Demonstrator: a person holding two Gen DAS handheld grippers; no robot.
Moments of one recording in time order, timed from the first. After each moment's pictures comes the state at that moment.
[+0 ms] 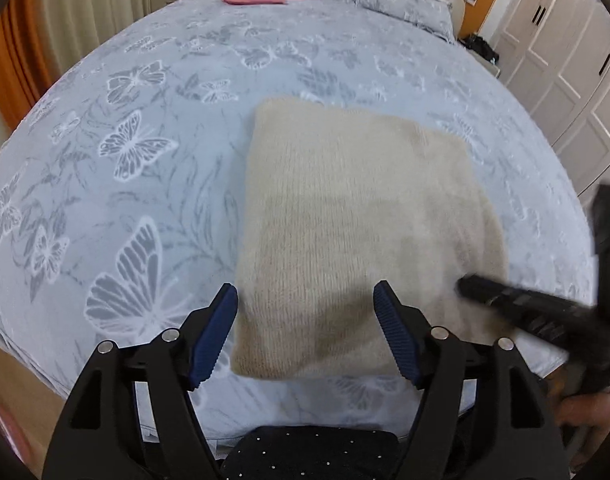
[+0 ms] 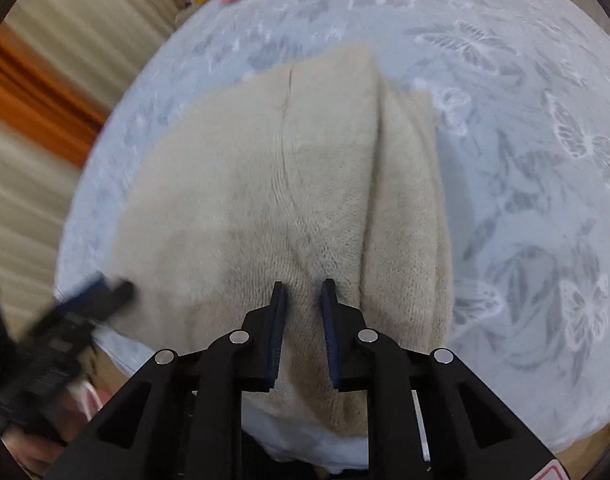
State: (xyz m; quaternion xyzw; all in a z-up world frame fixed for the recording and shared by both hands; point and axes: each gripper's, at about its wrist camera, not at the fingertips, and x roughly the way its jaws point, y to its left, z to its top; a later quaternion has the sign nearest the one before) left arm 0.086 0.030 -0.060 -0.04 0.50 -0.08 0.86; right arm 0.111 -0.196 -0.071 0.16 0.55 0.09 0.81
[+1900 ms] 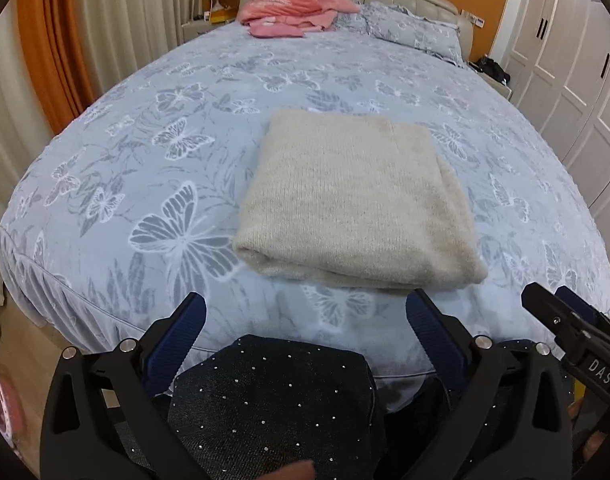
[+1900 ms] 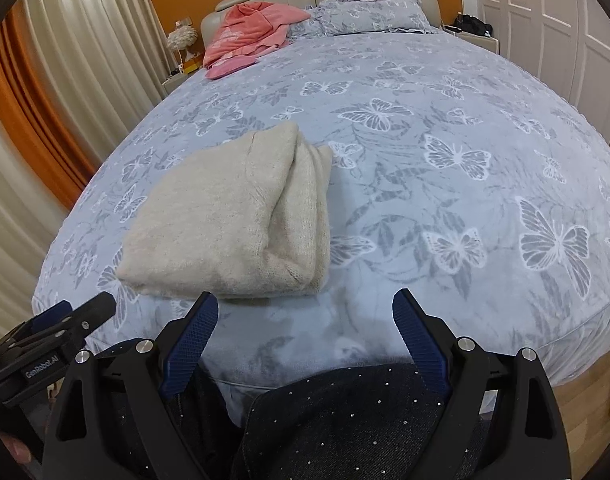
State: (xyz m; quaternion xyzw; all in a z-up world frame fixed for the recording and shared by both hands) left arm -0.026 0.006 -0.029 -0.04 0.44 -0.02 0.90; right arm -0.028 -0.225 -0.036 0.12 0.43 0.00 0.90
